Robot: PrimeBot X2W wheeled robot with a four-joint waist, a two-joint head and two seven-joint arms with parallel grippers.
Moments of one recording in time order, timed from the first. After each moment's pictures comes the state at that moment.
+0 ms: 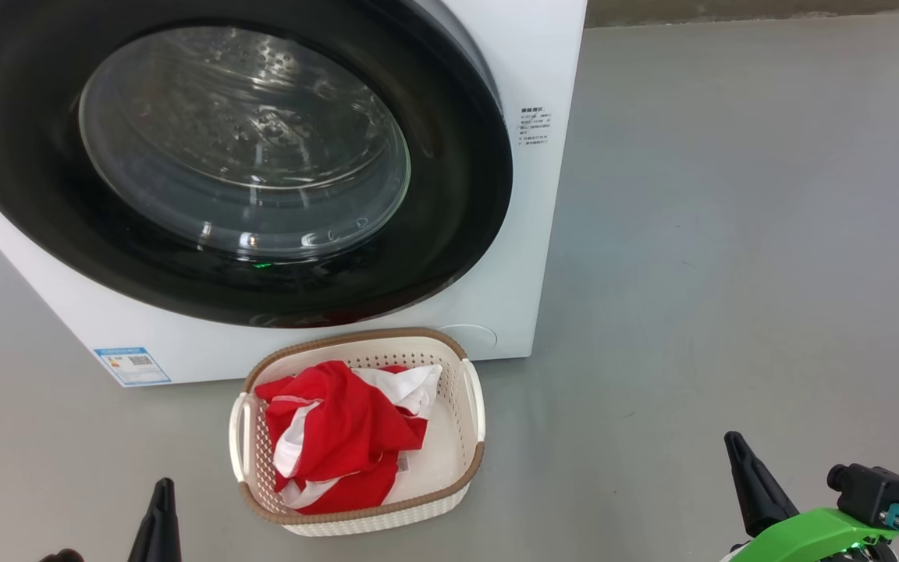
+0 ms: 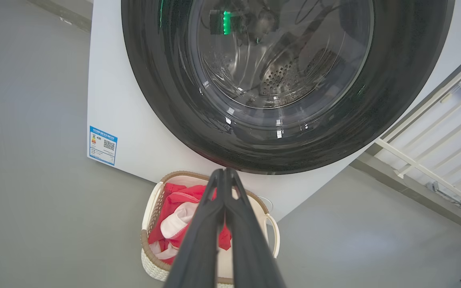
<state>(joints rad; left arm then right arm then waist) 0.04 0.05 0.00 0.26 -0.60 -0.13 -0.18 -0.07 -0.13 0.02 0.39 0.57 0.13 -0.18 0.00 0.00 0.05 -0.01</state>
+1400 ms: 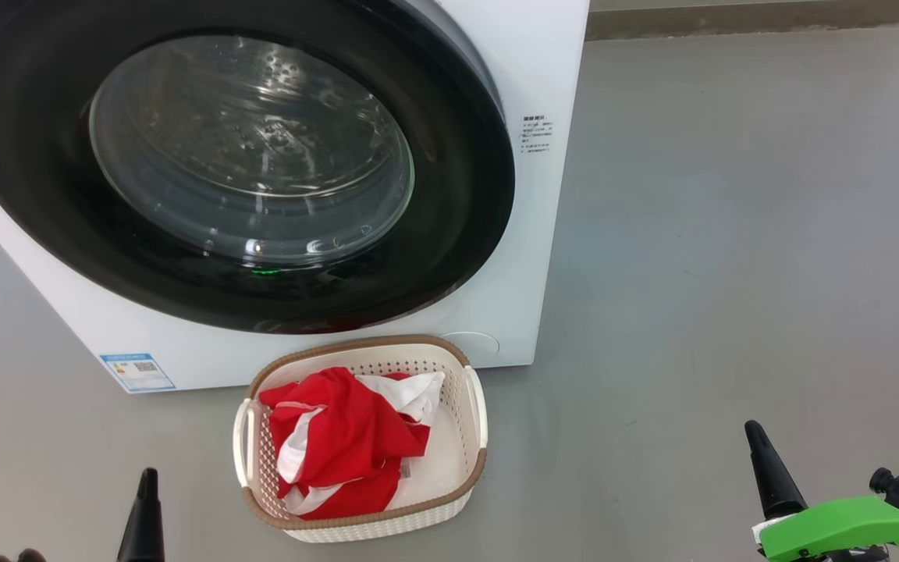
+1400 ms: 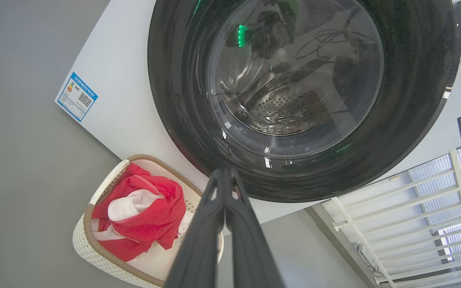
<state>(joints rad) 0.00 0.05 0.03 0.26 -1.01 -0.13 -0.05 -0.07 -0.09 -0.05 0.34 1.00 0.13 -0.06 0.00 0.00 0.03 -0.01</state>
